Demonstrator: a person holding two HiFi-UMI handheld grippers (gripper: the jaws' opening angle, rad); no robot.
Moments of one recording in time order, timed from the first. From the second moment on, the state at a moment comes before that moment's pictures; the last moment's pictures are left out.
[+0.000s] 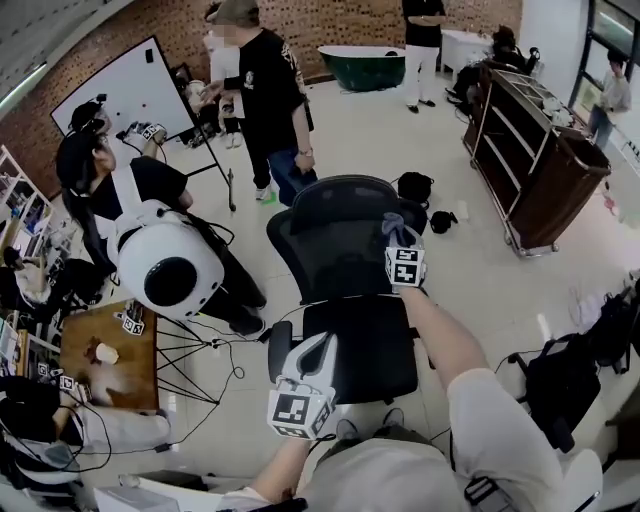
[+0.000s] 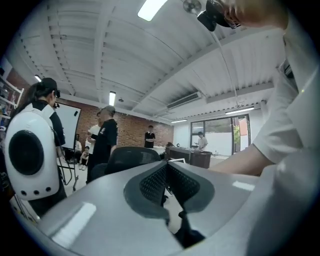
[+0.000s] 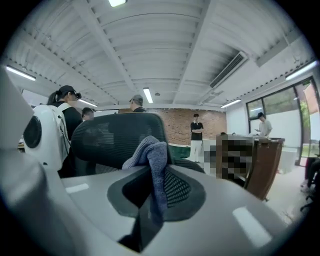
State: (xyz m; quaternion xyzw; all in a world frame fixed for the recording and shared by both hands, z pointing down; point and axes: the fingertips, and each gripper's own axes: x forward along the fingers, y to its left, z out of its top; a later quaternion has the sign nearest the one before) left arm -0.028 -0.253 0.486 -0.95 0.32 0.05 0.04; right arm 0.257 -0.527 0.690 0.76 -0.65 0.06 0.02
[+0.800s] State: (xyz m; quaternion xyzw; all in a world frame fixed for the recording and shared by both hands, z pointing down) left arm -0.093 -0.330 0.483 -0.90 0.43 0.03 0.00; right arm -0.029 -0.707 0.778 0.59 -0.79 0.10 0.12
